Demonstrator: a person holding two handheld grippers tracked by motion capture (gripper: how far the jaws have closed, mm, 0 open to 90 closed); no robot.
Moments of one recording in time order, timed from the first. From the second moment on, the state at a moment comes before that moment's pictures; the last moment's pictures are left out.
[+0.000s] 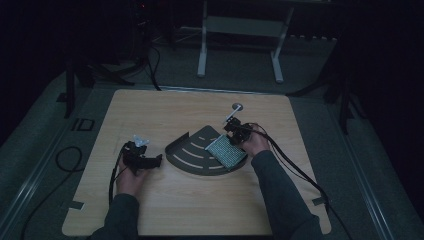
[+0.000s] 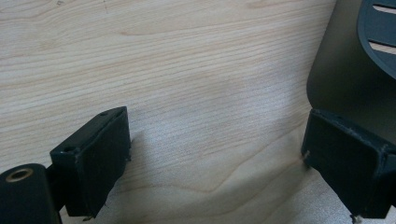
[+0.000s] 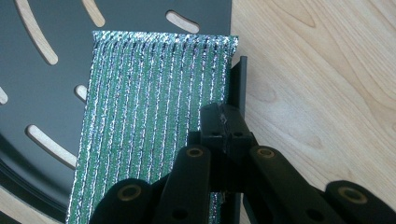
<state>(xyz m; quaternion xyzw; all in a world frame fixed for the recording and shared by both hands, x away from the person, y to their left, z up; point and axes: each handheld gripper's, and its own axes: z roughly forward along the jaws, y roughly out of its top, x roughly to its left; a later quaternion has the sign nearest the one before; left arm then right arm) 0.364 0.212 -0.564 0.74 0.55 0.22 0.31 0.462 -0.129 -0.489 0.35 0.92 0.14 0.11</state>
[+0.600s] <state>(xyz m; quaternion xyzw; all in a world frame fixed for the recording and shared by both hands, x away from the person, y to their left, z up) 0.364 0.212 -0.564 0.74 0.55 0.22 0.31 0.462 -0.128 -0.492 0.35 0.92 0.13 0.11</state>
